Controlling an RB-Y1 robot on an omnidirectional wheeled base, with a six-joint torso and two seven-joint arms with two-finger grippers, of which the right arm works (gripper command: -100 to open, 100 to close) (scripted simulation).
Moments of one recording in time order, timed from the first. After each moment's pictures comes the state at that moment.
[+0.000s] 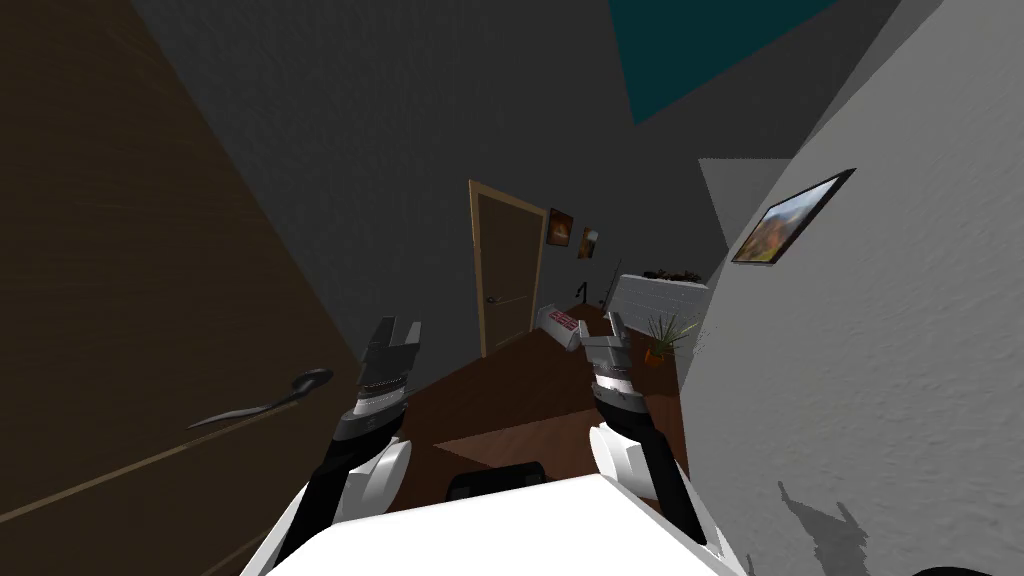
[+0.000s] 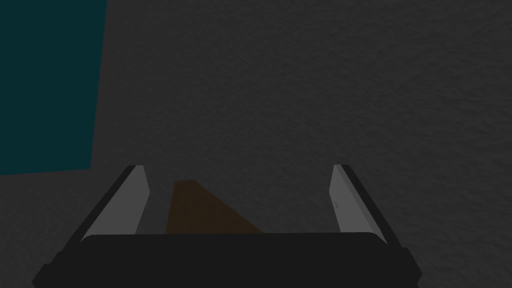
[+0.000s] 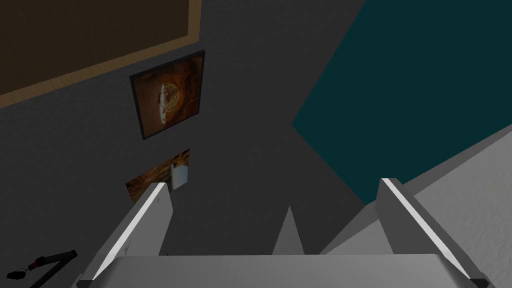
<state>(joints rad) 0.54 0.00 -0.03 -2.33 -0.09 -0.47 -0.17</state>
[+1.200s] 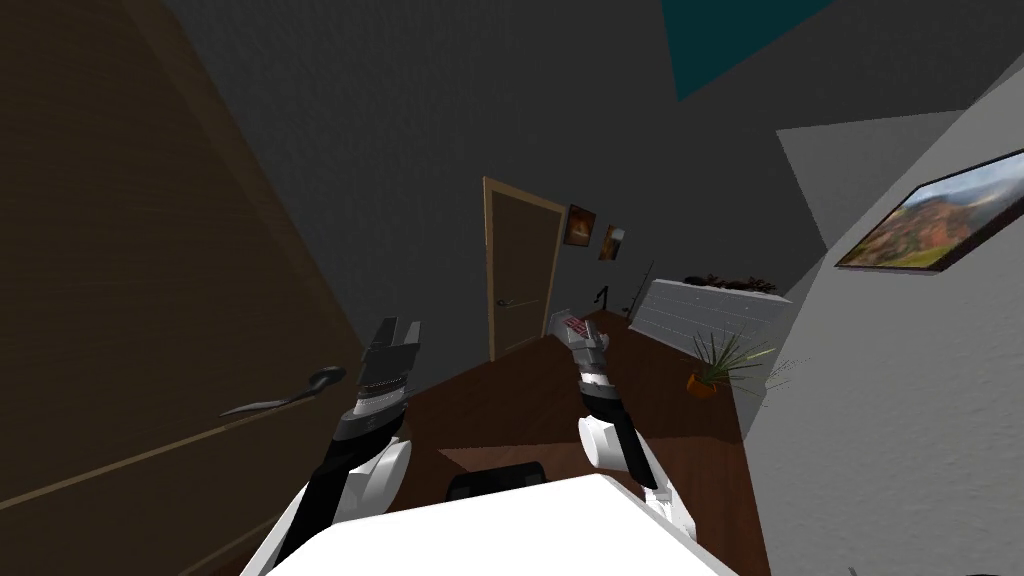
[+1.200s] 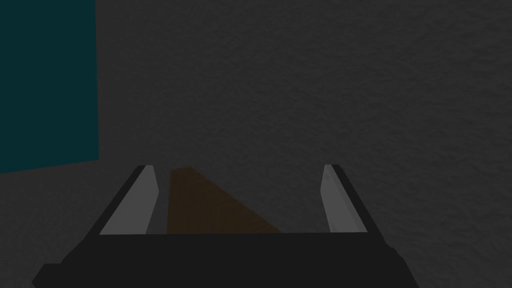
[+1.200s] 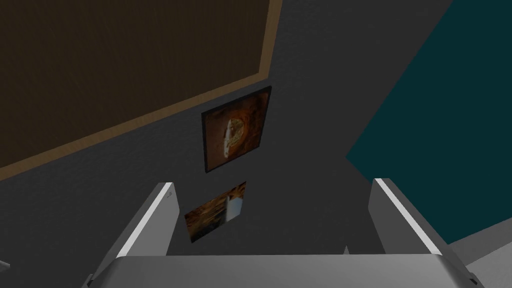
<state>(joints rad) 0.42 -0.06 -0.04 -2.08 -0.11 -0.50 -0.15</state>
